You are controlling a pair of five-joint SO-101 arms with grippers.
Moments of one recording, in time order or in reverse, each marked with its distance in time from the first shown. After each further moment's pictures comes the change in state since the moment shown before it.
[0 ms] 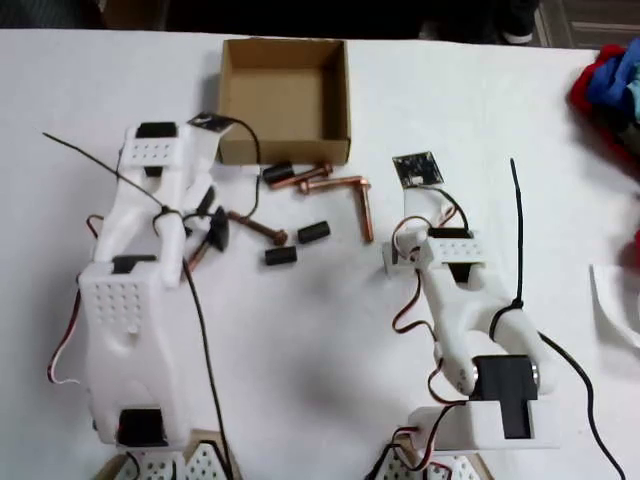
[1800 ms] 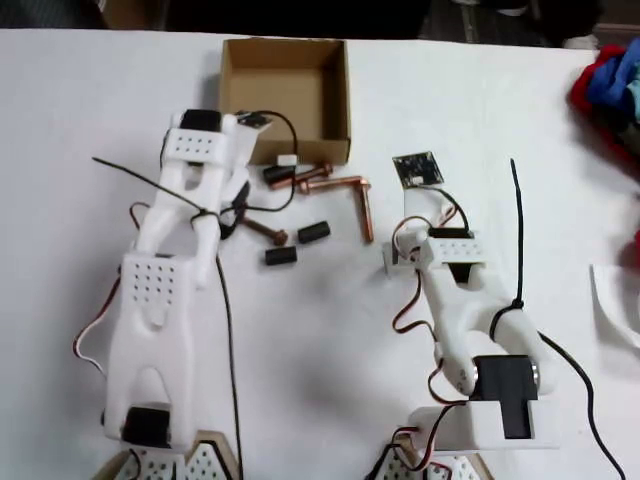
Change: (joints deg) left arm 7.1 12.0 -22.4 14.4 4.5; right arm 0.0 0.0 0.0 0.0 0.0
